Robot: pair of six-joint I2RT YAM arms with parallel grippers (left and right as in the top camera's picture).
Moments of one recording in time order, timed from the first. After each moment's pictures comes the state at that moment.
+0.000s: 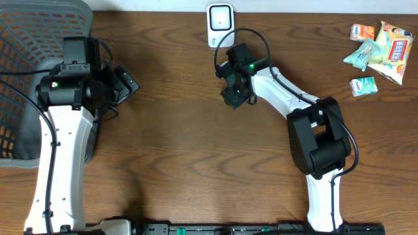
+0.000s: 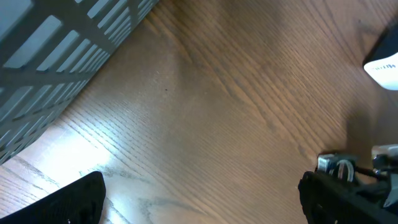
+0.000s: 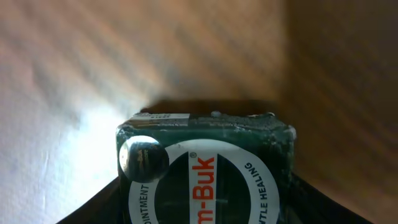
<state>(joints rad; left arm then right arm) 0.05 1.44 1.45 -1.15 0.02 -0.65 0.44 2.21 1.61 -0.67 -0.05 -0.23</state>
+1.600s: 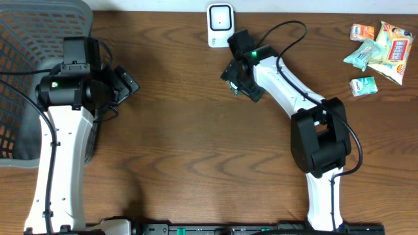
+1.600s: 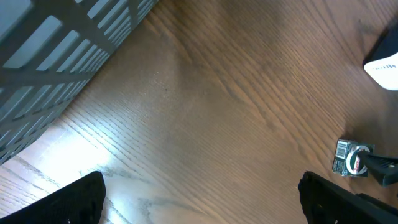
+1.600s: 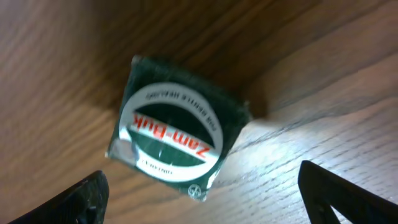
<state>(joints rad) 0.05 1.44 1.45 -1.15 0.02 -0.65 0.43 2.22 1.78 -0.87 0.07 1.08</state>
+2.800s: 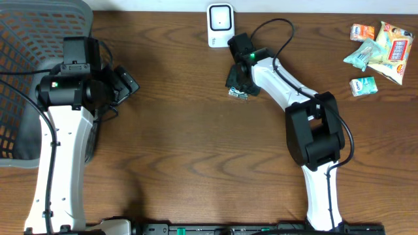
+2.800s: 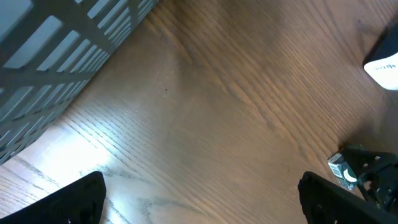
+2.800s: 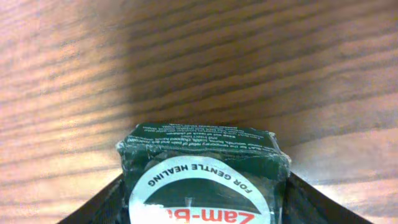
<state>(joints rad) 0.05 1.44 1.45 -1.15 0.02 -0.65 0.41 2.30 1.79 -0.80 0.03 0.65</state>
